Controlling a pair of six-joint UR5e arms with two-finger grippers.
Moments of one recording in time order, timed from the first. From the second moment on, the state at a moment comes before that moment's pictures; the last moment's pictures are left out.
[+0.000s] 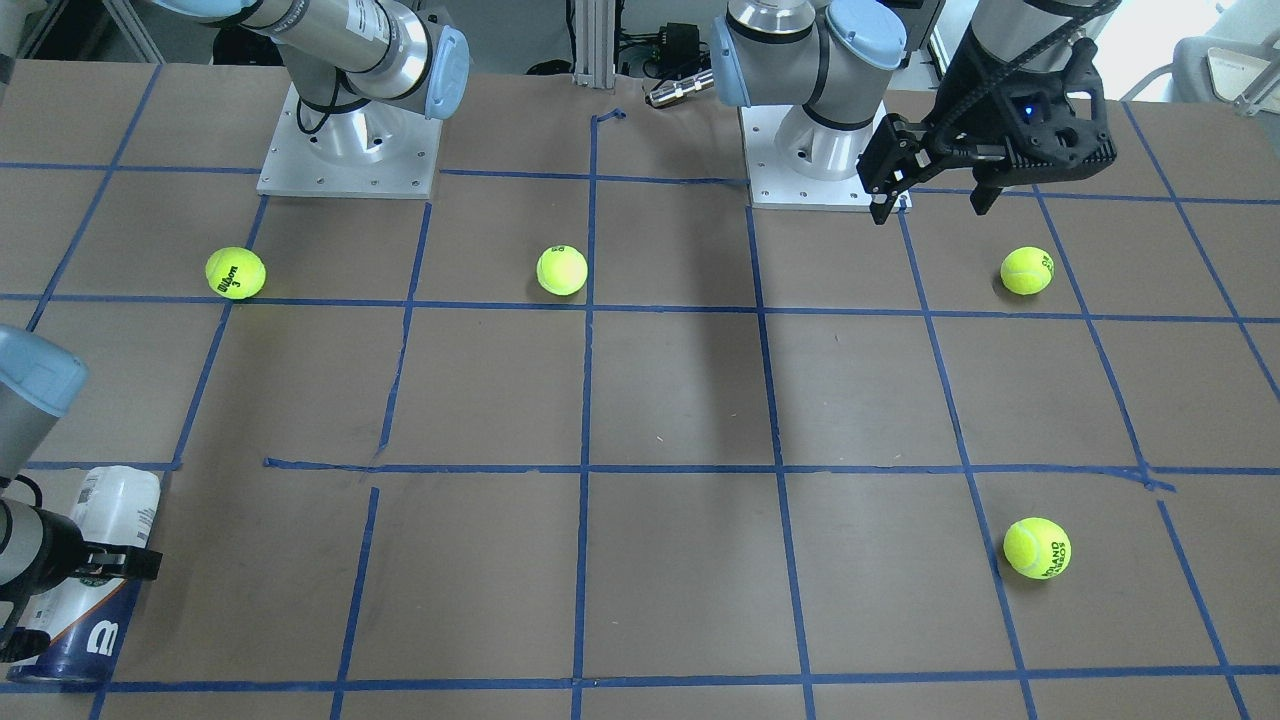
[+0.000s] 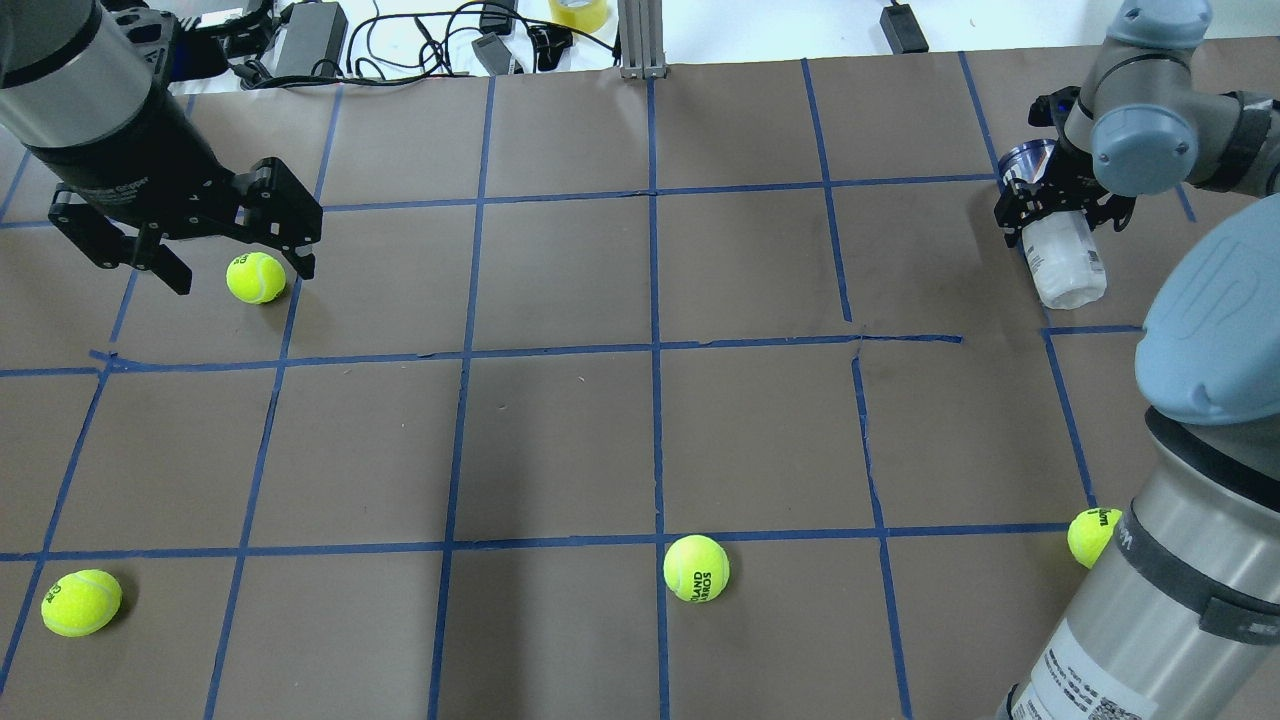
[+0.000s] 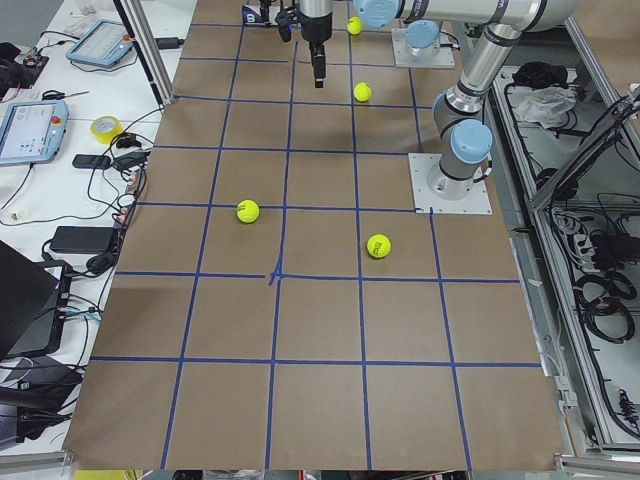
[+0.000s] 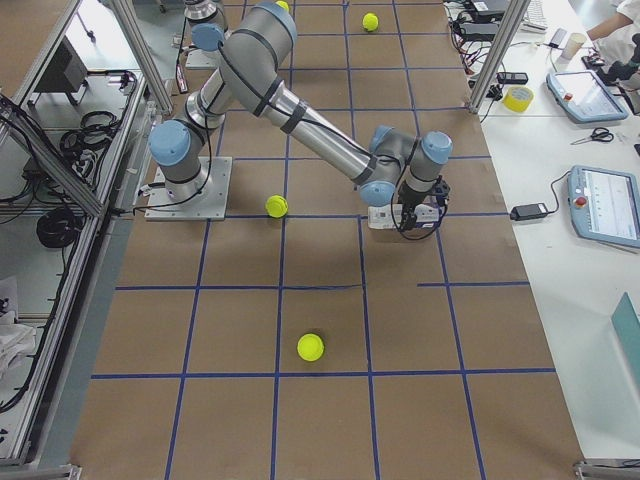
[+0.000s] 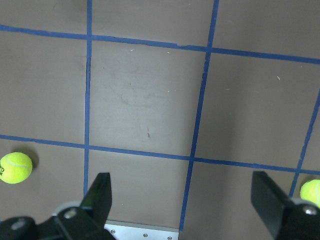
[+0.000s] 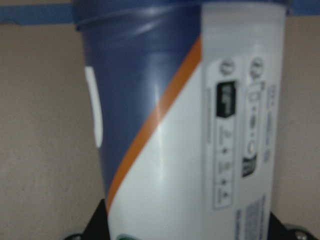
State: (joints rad) left arm -1.48 -1.48 -1.59 -1.67 1.62 -0.03; right arm 1.22 -0.88 1.43 -2.05 -1.68 -0.30
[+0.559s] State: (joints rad) left arm -1.47 -1.47 -1.59 -1.68 1.62 -0.03; right arm 1.22 -0.88 1.42 -2.05 -1.67 -0.30
